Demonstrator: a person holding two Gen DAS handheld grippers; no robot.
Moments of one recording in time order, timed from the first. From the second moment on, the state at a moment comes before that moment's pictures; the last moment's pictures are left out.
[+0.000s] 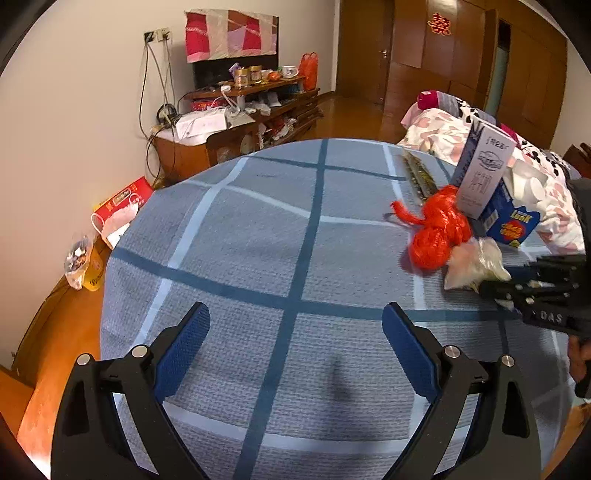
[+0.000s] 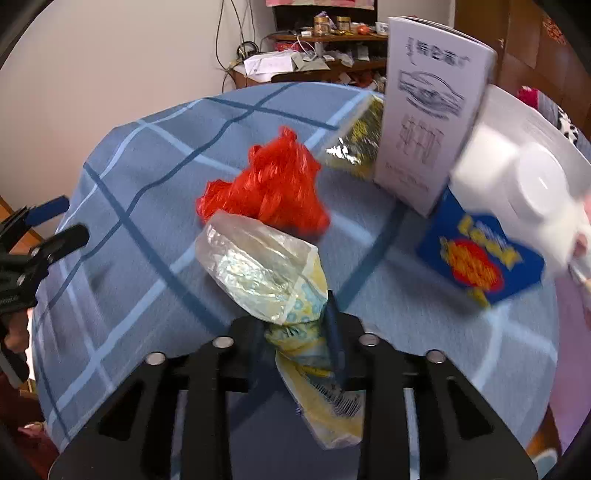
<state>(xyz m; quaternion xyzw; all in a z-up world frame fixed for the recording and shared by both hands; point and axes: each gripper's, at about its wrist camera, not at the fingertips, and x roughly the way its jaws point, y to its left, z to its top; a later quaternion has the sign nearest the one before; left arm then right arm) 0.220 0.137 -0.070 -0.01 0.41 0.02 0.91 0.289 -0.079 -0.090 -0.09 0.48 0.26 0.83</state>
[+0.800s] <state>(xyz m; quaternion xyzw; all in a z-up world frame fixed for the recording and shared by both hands) 0.322 0.027 -0.092 0.03 0.44 -0.07 0.90 0.195 -0.209 -0.057 0.10 0.38 -0.03 0.92</state>
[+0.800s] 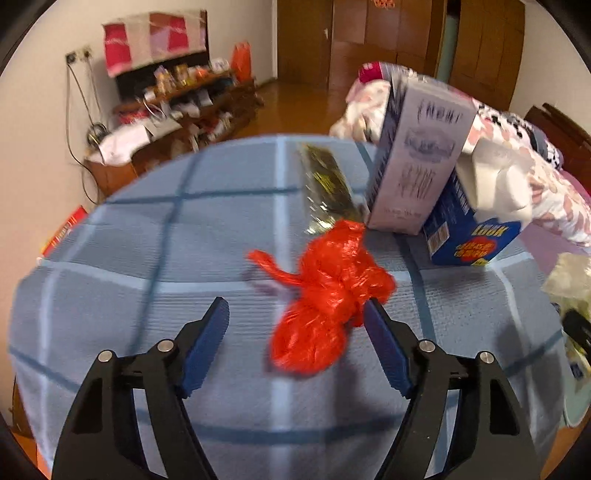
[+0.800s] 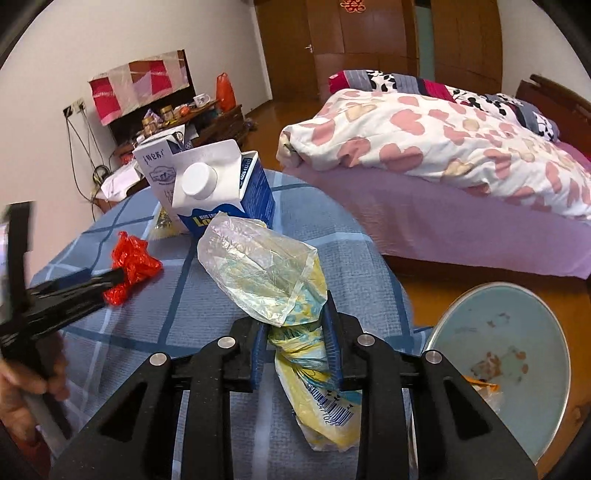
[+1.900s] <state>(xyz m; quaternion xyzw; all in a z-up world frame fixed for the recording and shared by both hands) 0.181 0.020 -0.057 0.04 0.38 -0.07 0.92 0.108 -0.166 -0.044 0.13 0.32 -0.03 0.94</state>
